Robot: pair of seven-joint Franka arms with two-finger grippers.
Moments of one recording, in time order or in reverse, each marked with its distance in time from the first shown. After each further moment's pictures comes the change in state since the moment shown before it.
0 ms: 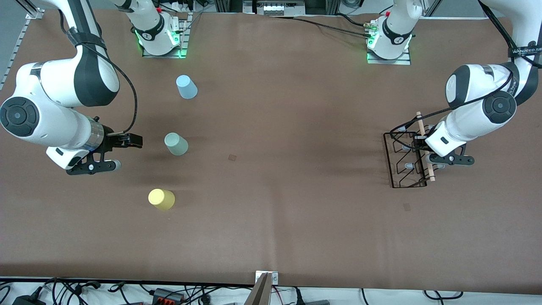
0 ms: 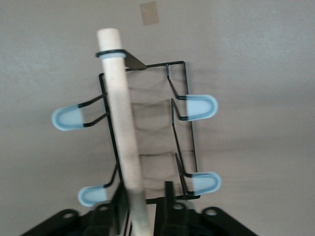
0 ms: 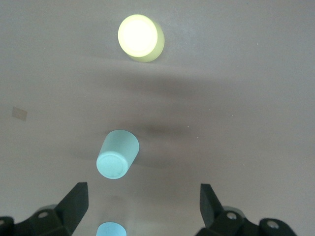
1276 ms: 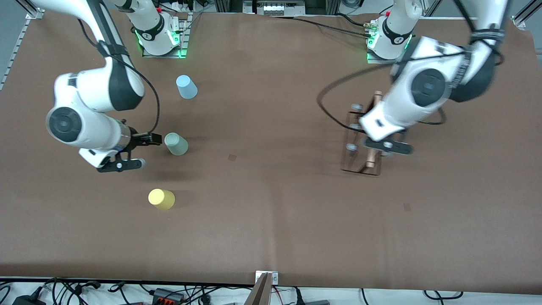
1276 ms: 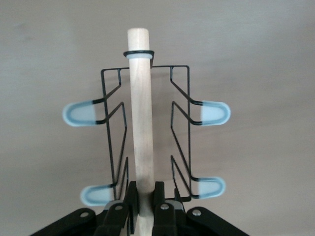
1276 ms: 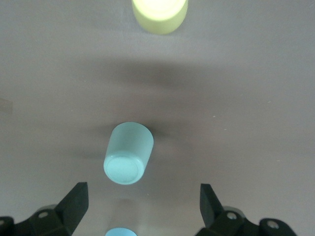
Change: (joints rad) left arm -0.167 0.056 -0.275 0.339 -0.023 -0.370 -0.289; right arm 0.064 0.027 0.007 -0.157 0.001 0.125 0.093
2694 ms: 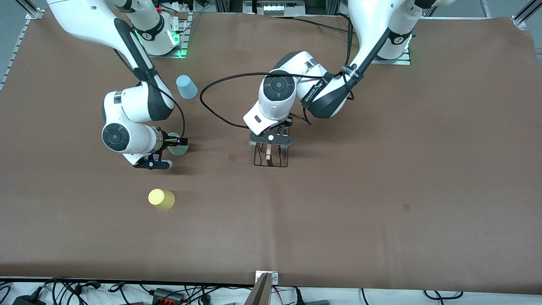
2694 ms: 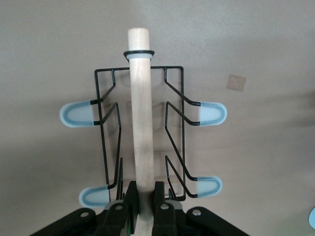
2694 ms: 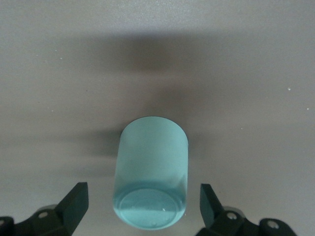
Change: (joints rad) left arm -0.383 0.428 0.000 0.399 -0.048 0.137 -0.448; right arm 0.035 0.109 0.010 -0.132 0.082 0.165 0.126
